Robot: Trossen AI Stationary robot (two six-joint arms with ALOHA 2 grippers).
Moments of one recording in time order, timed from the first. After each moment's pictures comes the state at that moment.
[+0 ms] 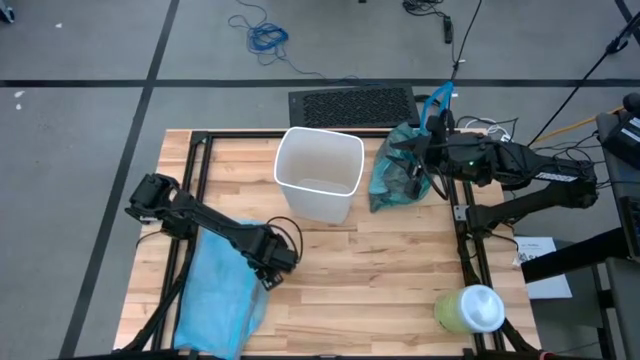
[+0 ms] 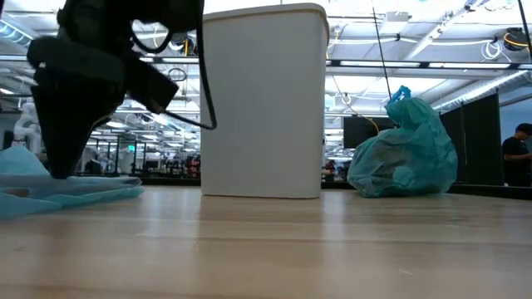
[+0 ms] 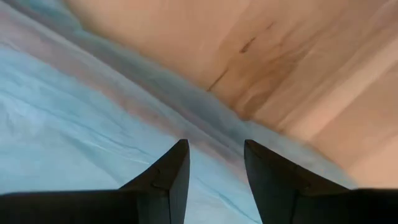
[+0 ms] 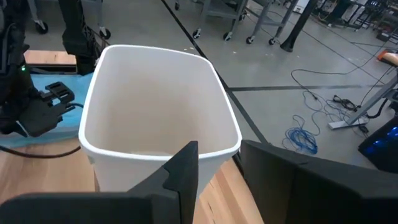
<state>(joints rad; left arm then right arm) -0.35 1.73 1.11 -0.99 0.12 -0.94 -0.01 1.01 1.29 -0.67 0.44 -0.07</state>
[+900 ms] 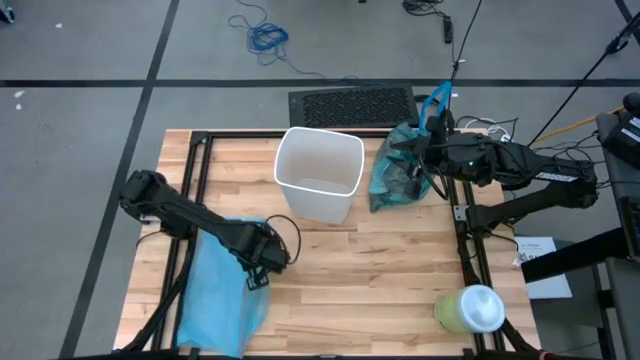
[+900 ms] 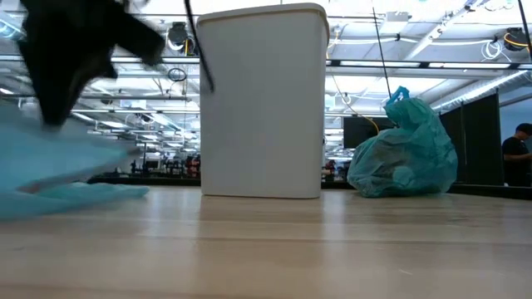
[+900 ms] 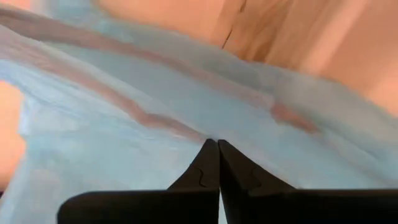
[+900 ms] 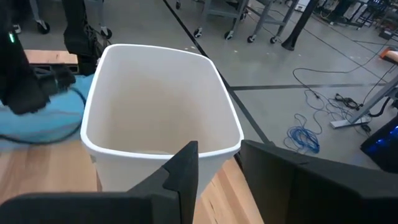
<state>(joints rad) -0.38 1.64 1.18 -1.19 0.07 -0.73 -0.01 1.01 1.29 -0.68 0.44 -0.06</state>
